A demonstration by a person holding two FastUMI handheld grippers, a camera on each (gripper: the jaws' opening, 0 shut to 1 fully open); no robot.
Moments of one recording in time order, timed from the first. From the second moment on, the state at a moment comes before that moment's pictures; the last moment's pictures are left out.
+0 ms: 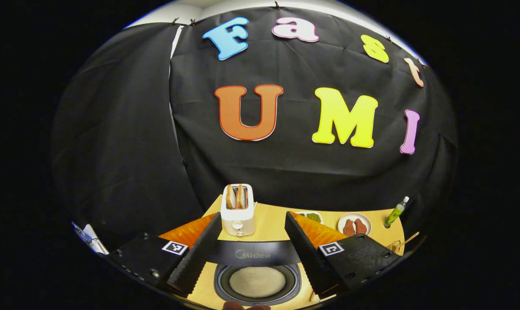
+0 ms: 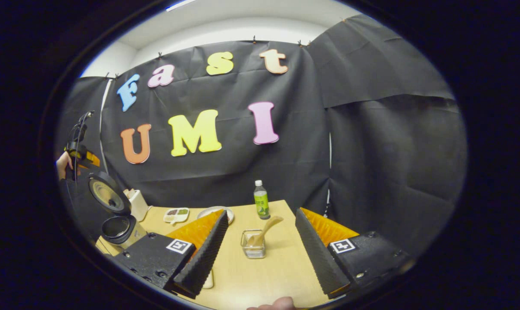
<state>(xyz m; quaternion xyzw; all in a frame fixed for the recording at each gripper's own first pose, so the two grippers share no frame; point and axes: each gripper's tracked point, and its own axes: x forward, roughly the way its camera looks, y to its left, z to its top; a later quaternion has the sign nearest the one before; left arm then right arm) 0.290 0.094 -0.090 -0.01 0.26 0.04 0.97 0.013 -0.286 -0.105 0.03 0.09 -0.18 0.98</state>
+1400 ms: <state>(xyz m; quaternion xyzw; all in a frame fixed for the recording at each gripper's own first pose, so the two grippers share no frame) 0.127 0.050 -0.254 -0.06 0.40 0.01 0.92 0.039 -0.221 -0.093 0.01 0.10 -0.08 0.99</state>
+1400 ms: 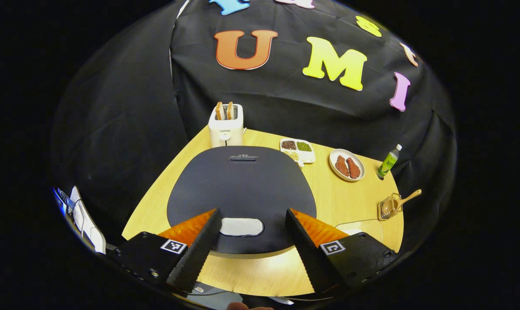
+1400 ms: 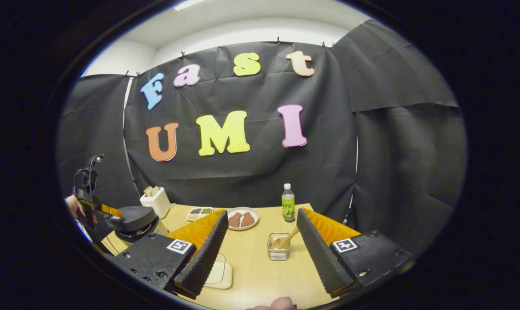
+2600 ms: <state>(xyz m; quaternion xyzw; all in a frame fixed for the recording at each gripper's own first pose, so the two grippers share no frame) 0.115 0.046 -0.294 -0.06 0.40 0.04 0.91 0.058 -0.228 -0.105 0.04 0.11 -0.04 0.99</state>
